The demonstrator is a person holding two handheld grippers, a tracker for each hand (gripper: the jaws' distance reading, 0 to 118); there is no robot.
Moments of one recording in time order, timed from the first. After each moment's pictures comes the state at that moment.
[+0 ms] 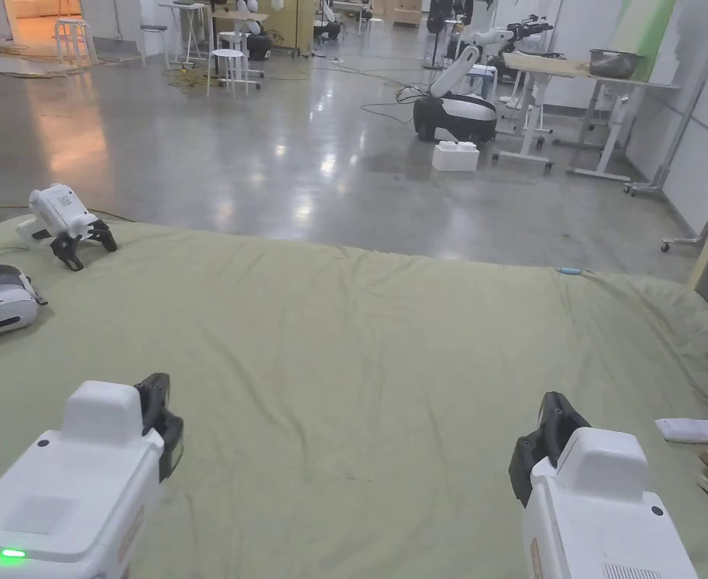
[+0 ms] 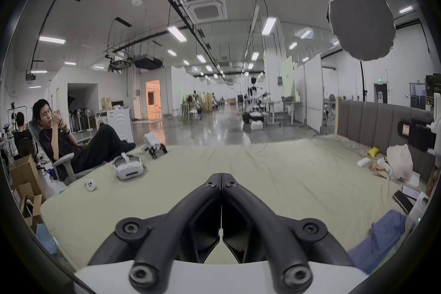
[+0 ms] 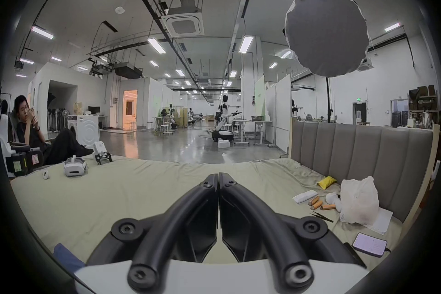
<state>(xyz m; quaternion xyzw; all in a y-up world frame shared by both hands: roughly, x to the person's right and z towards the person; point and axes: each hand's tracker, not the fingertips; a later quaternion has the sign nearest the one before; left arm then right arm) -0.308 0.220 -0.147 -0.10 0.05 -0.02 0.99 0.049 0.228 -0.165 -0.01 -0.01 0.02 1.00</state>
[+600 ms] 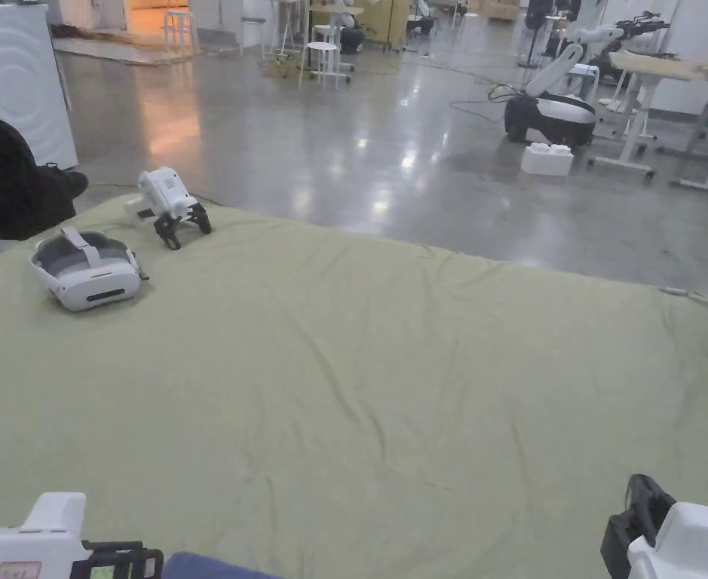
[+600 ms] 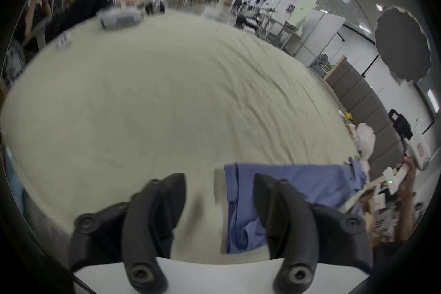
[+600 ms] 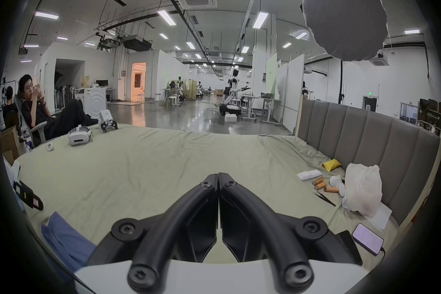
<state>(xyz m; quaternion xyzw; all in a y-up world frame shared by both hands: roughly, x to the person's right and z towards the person) -0.494 0.073 -0.135 -0.45 -0.08 0.22 0.86 0.052 0.195 -0.176 -0.10 0.06 0.04 0.99</state>
